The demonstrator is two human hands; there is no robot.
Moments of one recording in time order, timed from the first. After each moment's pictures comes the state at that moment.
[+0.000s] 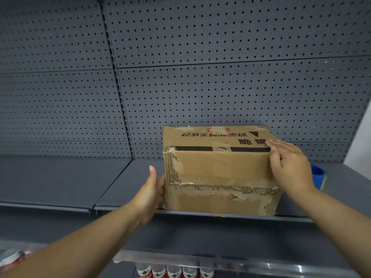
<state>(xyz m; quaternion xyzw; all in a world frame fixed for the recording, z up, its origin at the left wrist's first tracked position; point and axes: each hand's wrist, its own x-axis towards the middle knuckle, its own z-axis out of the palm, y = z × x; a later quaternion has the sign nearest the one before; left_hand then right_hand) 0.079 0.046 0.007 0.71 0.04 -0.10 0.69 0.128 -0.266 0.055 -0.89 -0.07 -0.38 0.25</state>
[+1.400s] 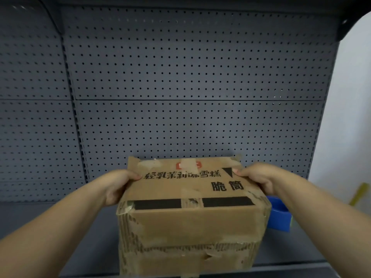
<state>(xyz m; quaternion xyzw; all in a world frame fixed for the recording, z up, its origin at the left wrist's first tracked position) 0.157 0.035 0.136 0.75 0.14 -0.07 0.64 0.180 -0.286 0.147 -0.82 0.11 0.11 0.56</state>
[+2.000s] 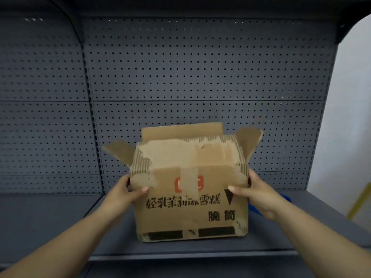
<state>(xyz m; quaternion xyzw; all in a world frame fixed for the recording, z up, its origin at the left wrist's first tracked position) 0.115 0.056 0.077 0.80 0.02 0.12 0.59 0.129 -0.272 0.092 -0.75 -0.04 0.01 0.66</state>
